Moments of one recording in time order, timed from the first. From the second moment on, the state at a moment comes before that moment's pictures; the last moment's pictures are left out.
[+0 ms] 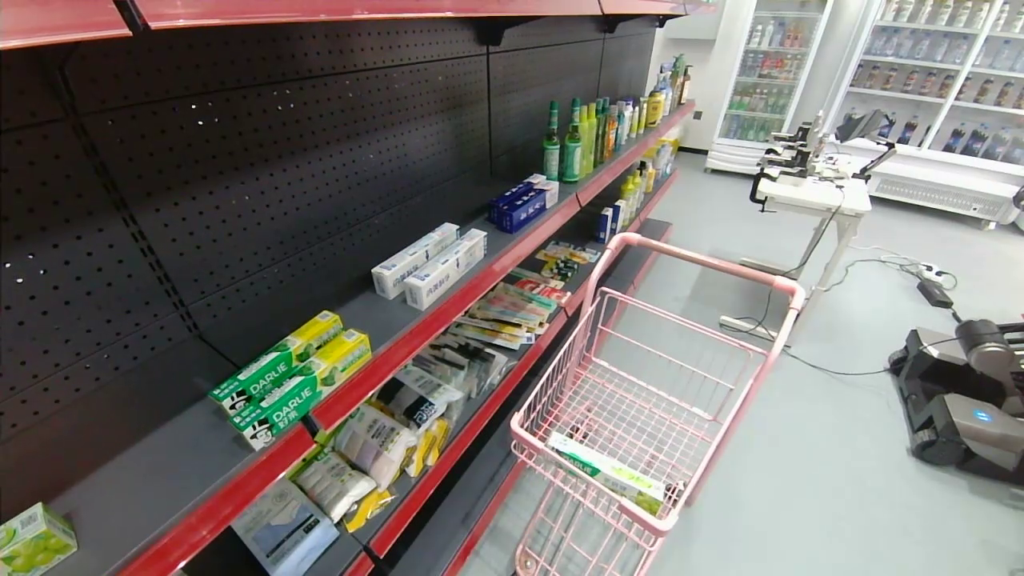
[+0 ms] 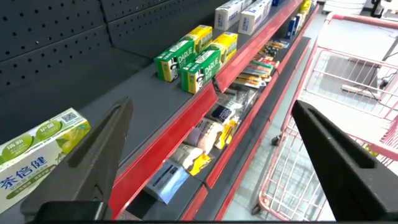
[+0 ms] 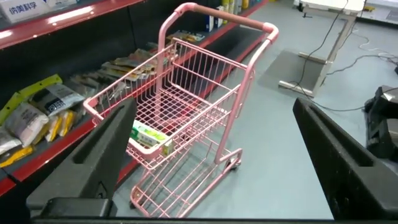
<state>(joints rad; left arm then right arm) -0.01 0.00 0.00 0.00 -0.02 0.00 0.00 0.00 -0.01 0.00 -0.02 -0.04</state>
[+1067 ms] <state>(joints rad) -0.01 0.00 0.00 0.00 -0.02 0.00 0.07 1.79 -0.73 -0.14 0.19 -0.21</state>
